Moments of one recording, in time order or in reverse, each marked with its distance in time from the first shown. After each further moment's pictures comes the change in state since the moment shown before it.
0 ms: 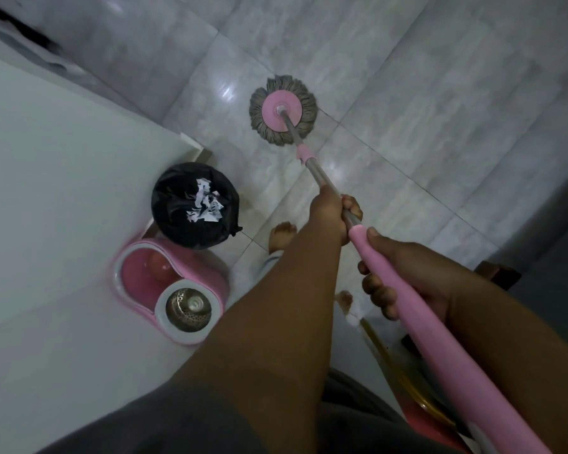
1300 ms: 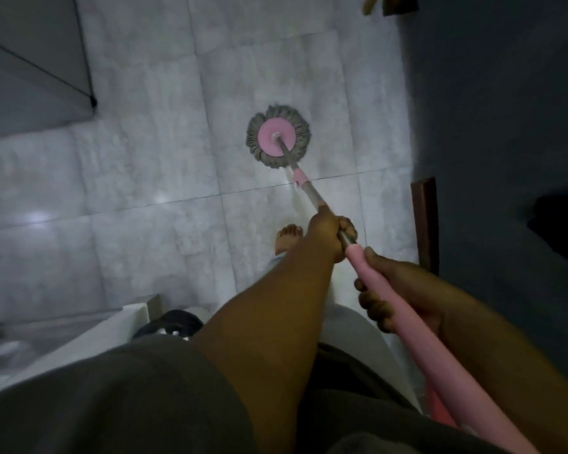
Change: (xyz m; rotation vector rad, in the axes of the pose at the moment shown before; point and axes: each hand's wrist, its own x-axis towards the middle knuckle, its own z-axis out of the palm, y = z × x) left_hand 0.010 -0.178 0.224 0.842 -0.004 -0.229; right_hand -0.061 0.081 -0.207 0.827 -0.060 -0.210
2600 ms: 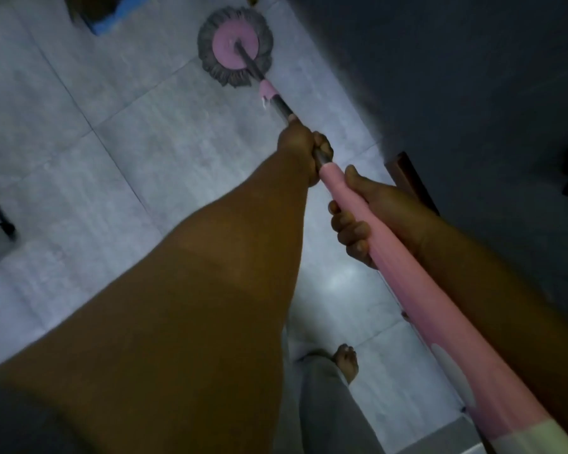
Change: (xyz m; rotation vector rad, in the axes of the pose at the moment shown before) left_hand 0.183 0.092 0.194 0.439 -0.015 0.224; right_hand 0.117 -0.141 -0.125 0.480 -0.197 -0.368
